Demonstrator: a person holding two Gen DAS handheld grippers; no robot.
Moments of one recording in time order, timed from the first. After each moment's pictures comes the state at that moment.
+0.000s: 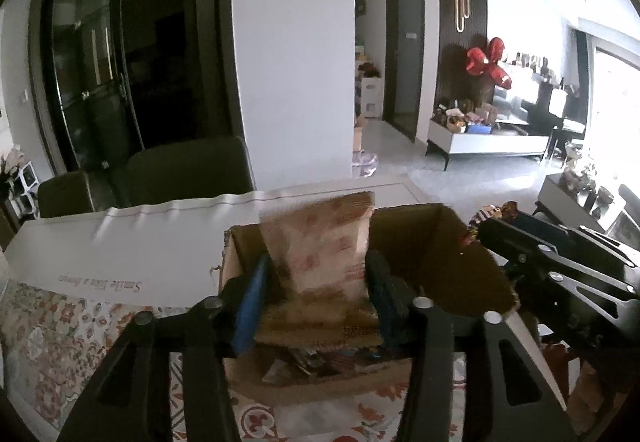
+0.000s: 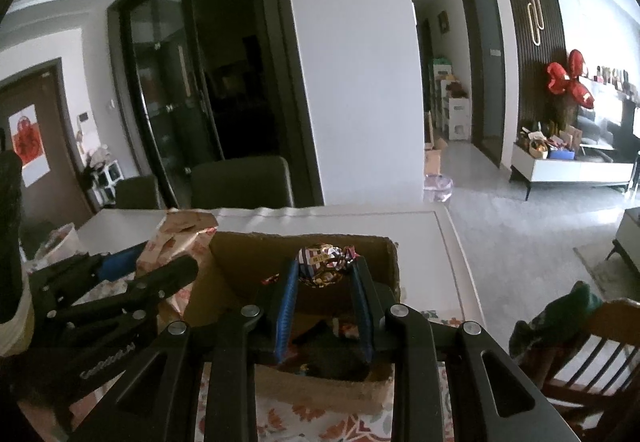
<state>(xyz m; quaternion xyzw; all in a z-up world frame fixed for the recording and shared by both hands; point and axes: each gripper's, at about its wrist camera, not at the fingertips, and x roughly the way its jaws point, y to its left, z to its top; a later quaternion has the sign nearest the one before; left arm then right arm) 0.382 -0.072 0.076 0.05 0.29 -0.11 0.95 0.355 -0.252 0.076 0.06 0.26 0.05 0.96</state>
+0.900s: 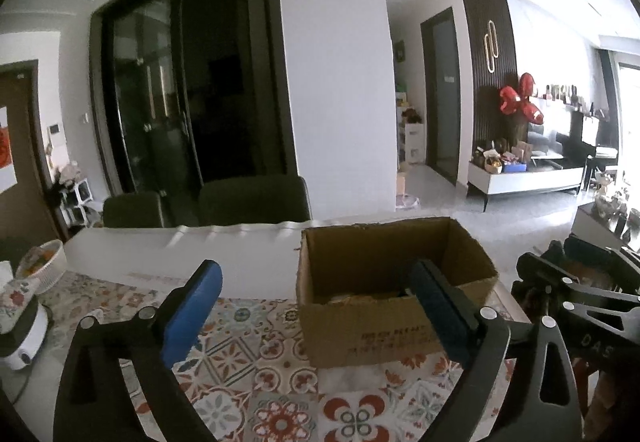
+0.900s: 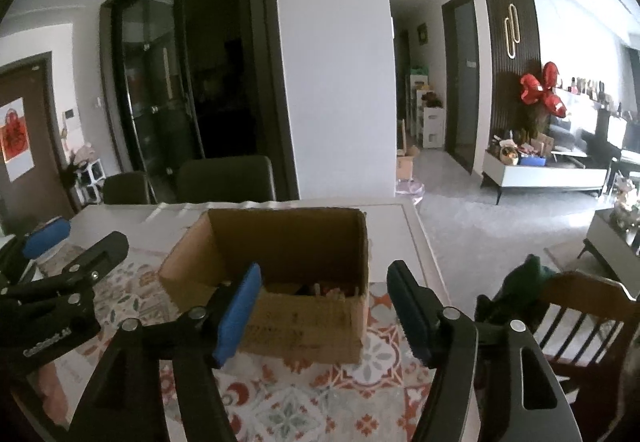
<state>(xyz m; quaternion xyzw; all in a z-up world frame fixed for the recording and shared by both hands) 0.242 -0.033 0.105 0.05 0.19 -0.03 0.98 0.251 -0.238 0.095 0.05 0.24 0.00 0.97</state>
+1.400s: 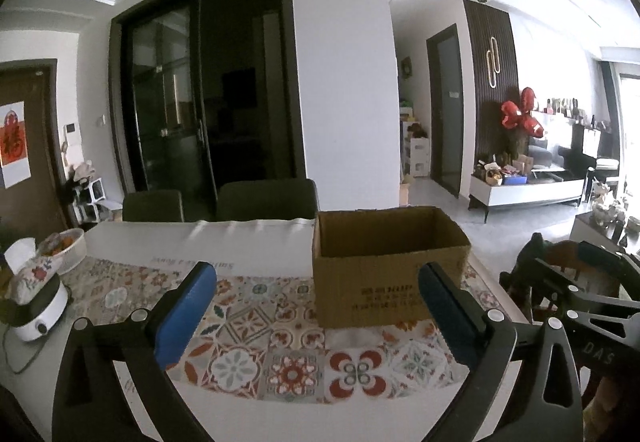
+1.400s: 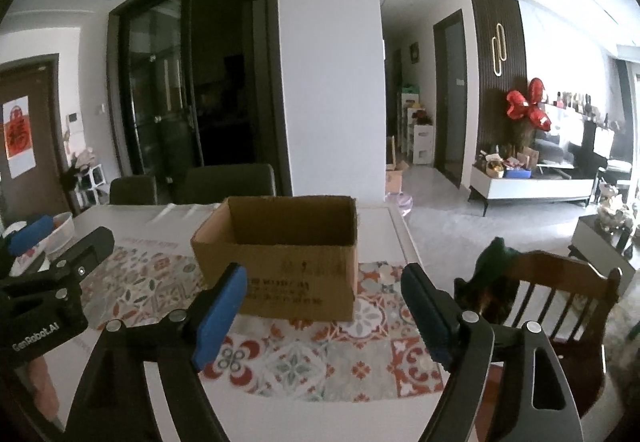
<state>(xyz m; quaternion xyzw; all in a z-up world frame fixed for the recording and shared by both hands) 0.147 -0.013 0.100 0.04 0.17 -0.01 0.99 0.151 -0.224 0.094 0.03 0.21 -0.02 0.98</state>
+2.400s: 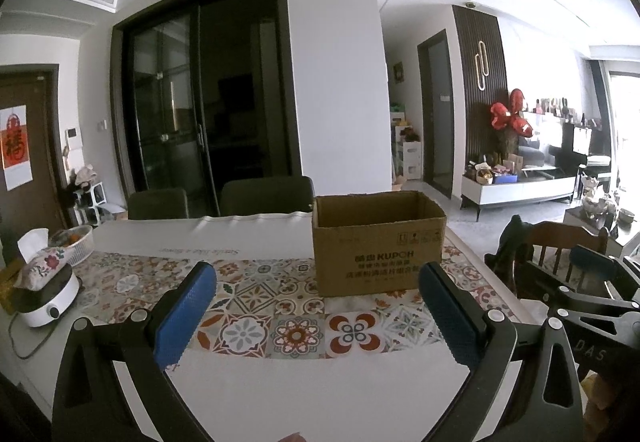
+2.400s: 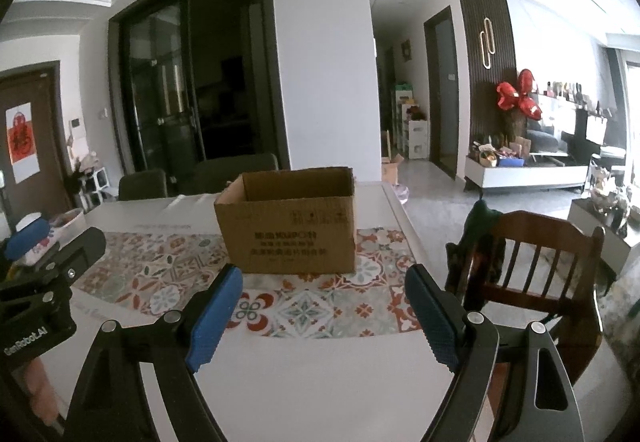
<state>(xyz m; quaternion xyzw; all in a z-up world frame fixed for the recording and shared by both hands) 0.068 -0.006 0.087 0.04 0.15 -0.03 0.99 0.072 -0.217 0.074 0.05 0.21 -0.02 0.98</state>
